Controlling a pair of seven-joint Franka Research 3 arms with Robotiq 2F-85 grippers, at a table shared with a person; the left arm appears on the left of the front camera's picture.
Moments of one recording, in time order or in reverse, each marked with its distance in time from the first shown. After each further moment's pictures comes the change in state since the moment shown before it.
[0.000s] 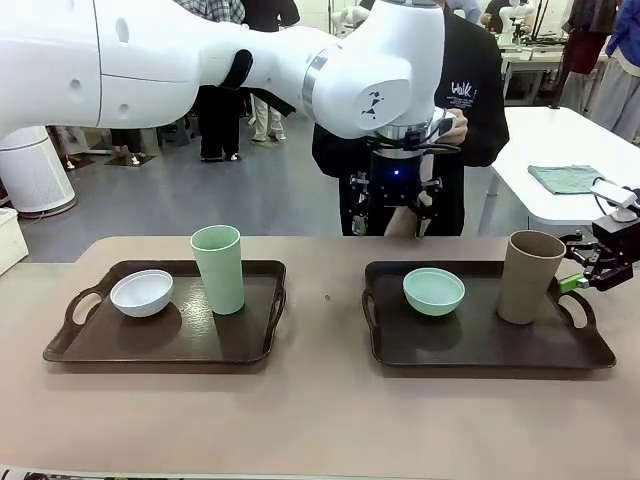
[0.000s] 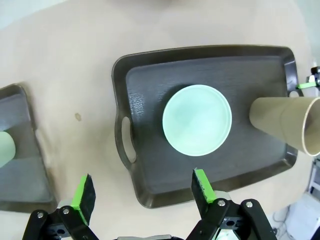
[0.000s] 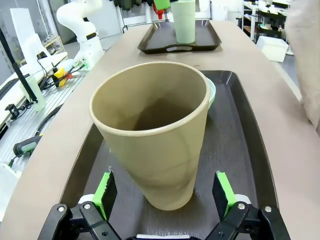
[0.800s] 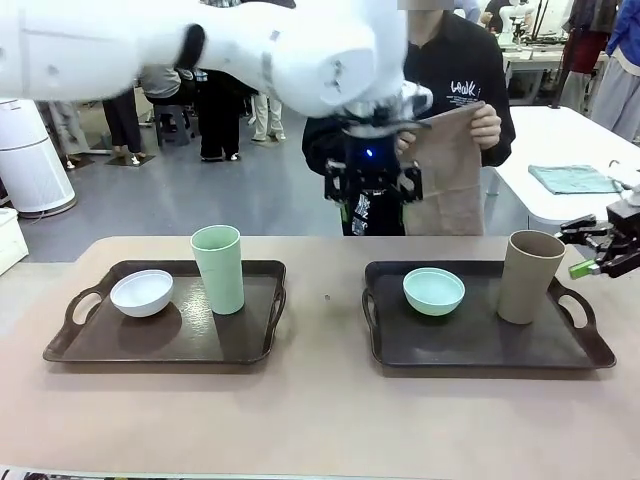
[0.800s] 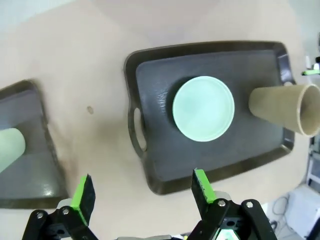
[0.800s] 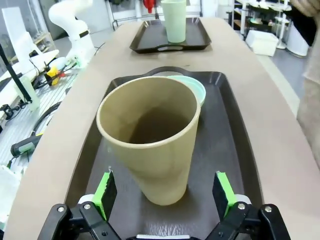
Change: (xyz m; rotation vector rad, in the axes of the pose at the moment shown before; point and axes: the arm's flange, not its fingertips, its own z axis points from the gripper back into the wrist) left arm -0.006 0.031 0.025 -0.033 0.004 -0.016; right arm 0.021 0.006 0.018 -0.045 0.034 0.001
